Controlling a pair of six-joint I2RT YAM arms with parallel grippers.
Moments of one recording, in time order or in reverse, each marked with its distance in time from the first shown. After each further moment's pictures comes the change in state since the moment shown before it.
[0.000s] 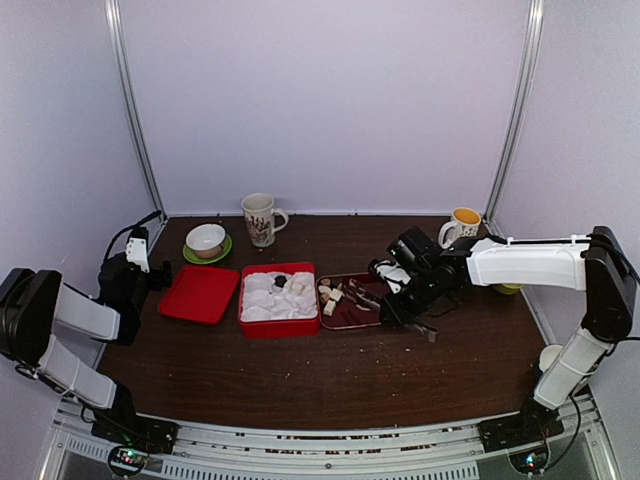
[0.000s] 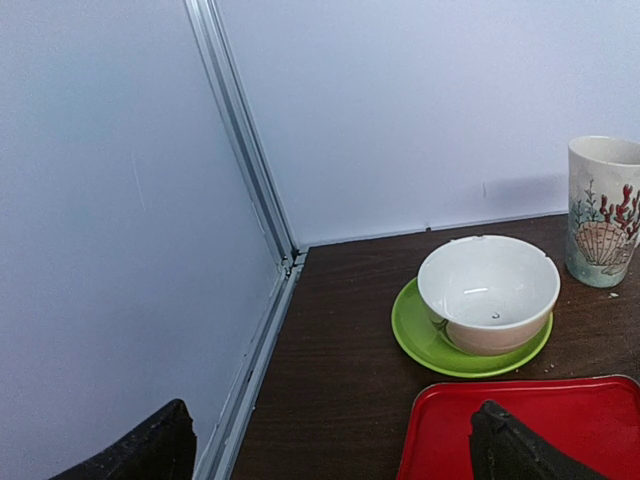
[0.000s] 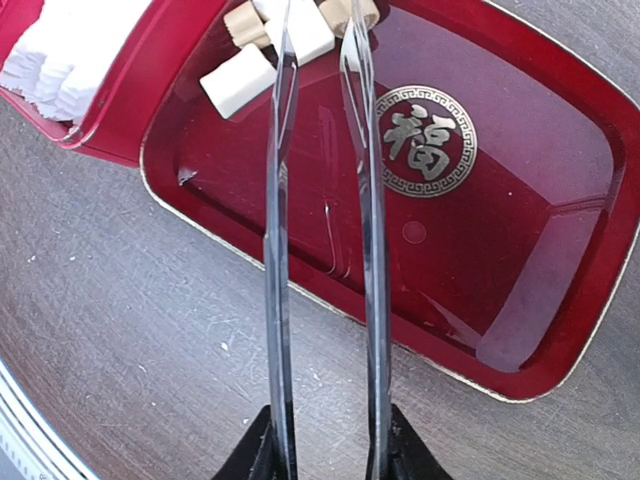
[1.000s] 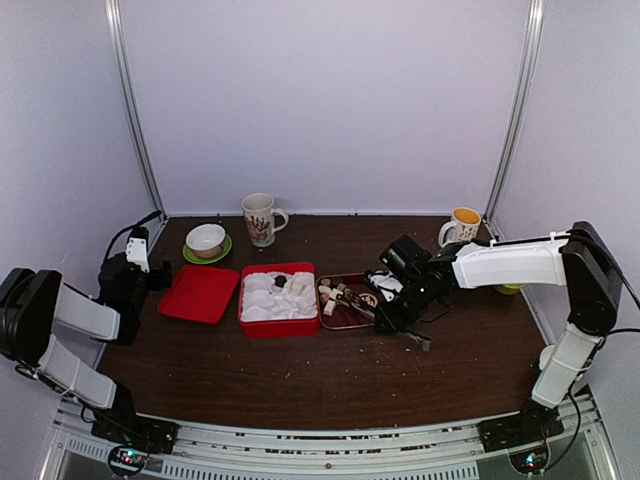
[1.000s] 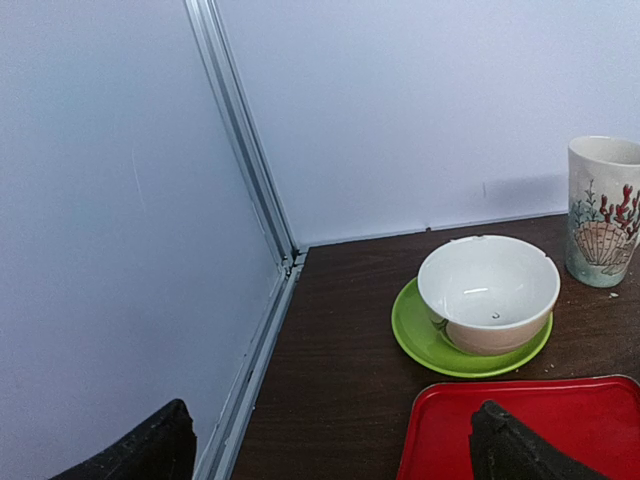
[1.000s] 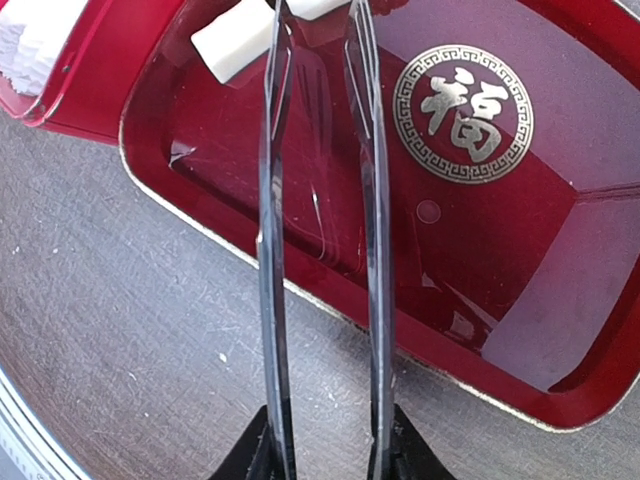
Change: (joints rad) left arm 0.000 0.000 0.000 0.000 0.000 0.000; right arm 0.000 0.087 0.002 0.027 -0.053 0.000
